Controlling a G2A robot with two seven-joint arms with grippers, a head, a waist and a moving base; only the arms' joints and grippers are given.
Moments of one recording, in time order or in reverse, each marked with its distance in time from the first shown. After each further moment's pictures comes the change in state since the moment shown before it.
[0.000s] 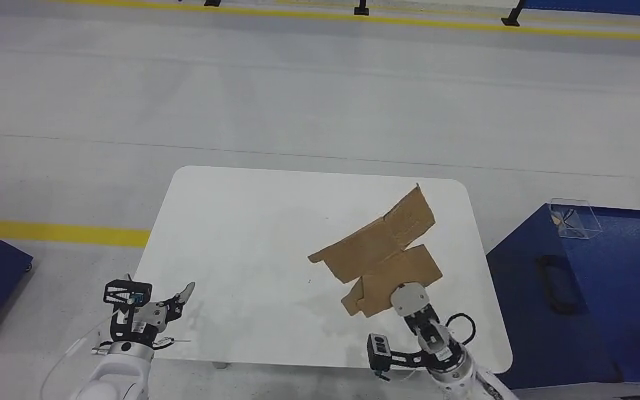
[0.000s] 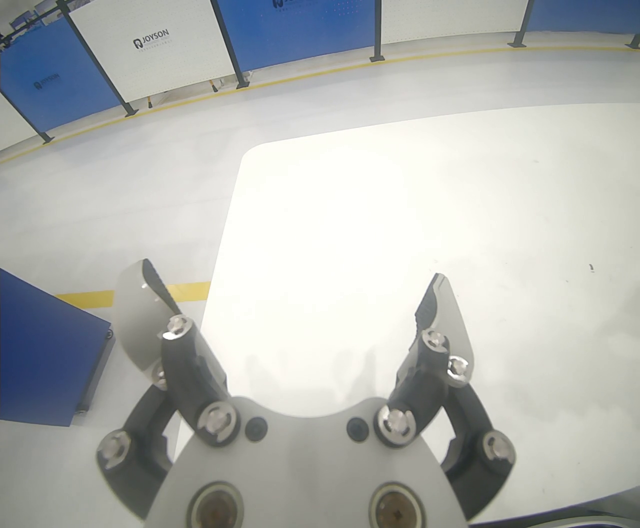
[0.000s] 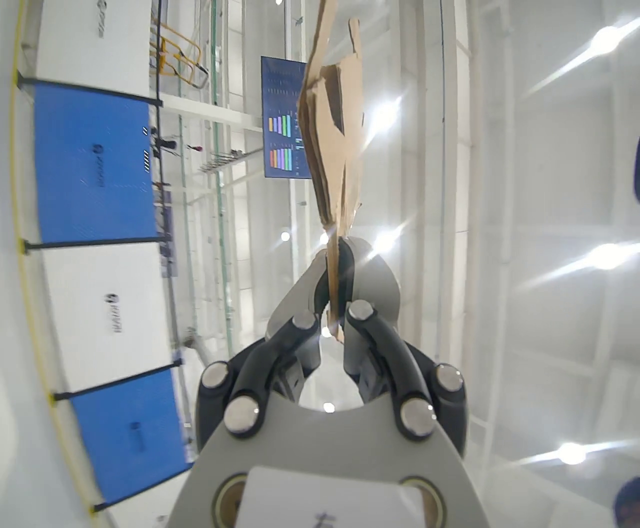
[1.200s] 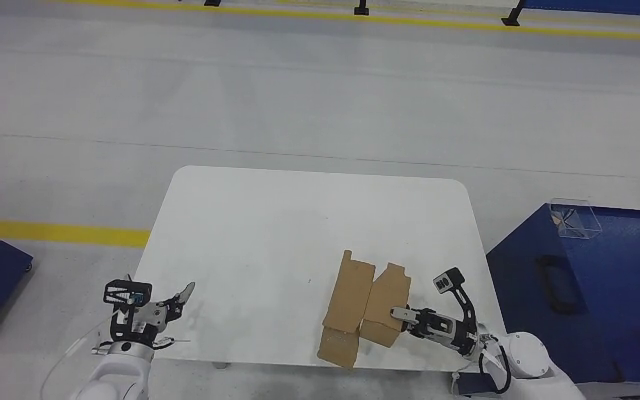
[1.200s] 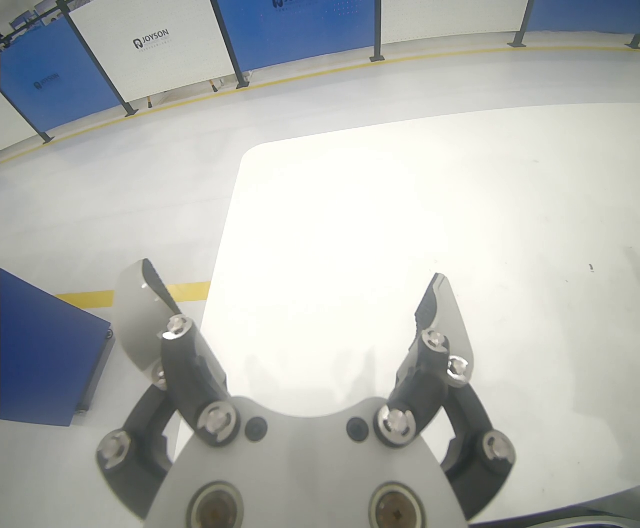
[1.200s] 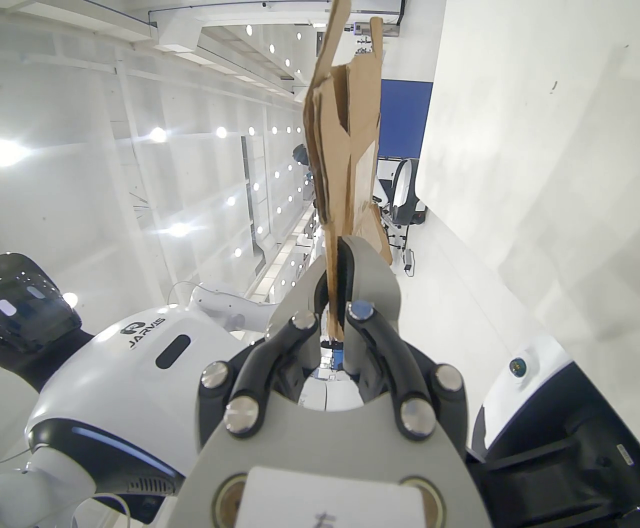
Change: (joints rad) left arm 0.002 0.000 0.002 -0.001 -0.002 -0.002 -0.002; right arm 0.124 -0.026 0.203 0.329 -2.043 -1.285 0.632
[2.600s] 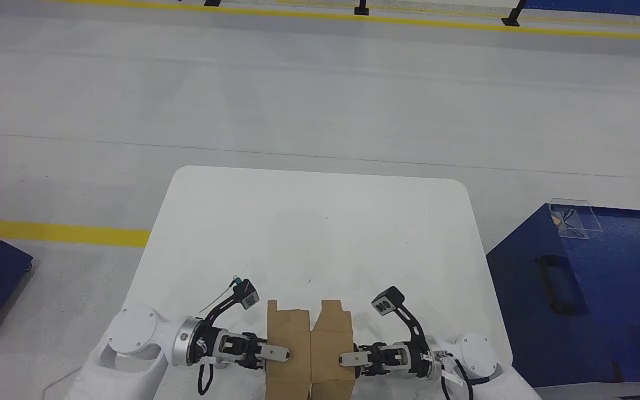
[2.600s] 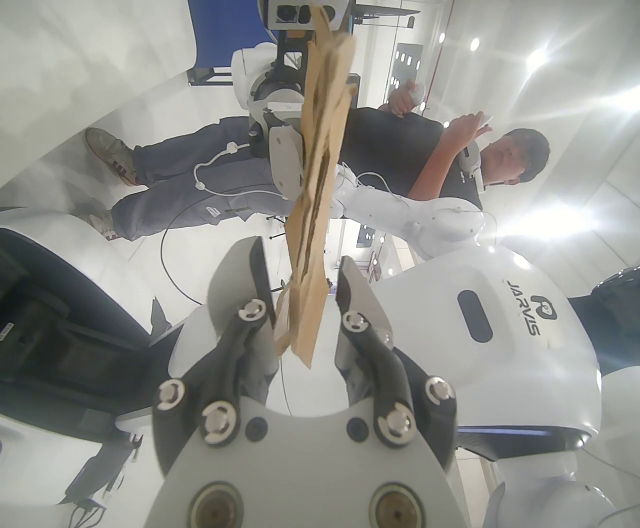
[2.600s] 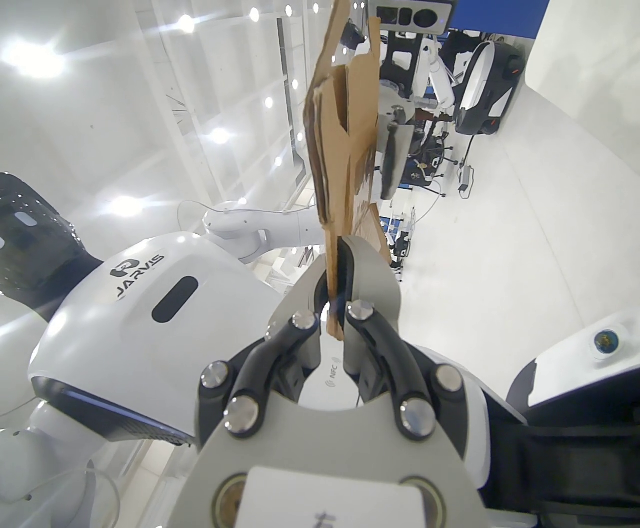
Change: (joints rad) left arm -0.403 0.038 0.253 0.148 -1.769 -0.052 -1.509; right arm 0.076 -0.059 -0.254 -0.121 0.020 0.024 0.120
